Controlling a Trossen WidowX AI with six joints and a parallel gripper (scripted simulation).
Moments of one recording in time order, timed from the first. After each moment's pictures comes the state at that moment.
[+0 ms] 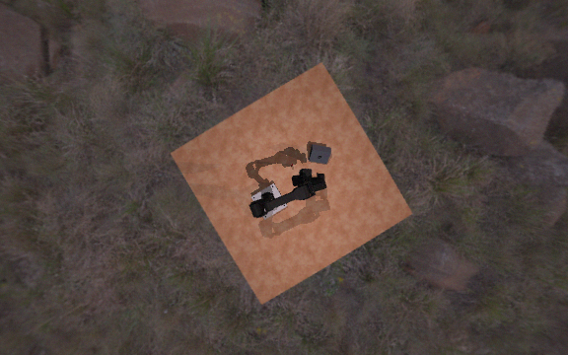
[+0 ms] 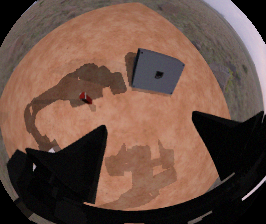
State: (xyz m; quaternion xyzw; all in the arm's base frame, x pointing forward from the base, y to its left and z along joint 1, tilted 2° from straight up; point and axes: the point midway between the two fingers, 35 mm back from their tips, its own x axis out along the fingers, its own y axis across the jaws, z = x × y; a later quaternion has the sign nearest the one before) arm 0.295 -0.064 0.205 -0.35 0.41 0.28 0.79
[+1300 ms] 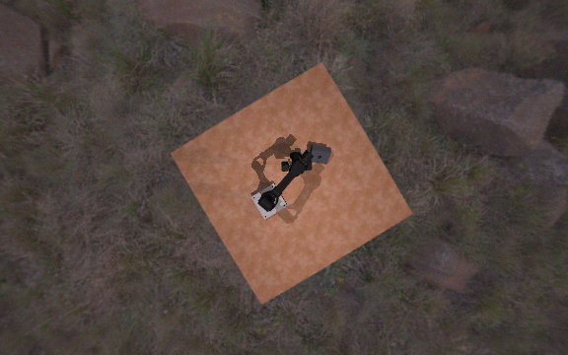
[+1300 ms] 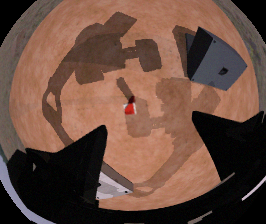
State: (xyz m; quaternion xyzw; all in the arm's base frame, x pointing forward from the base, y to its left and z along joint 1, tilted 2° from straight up) arm 0.293 0.036 0.124 -0.29 0.59 0.30 0.69
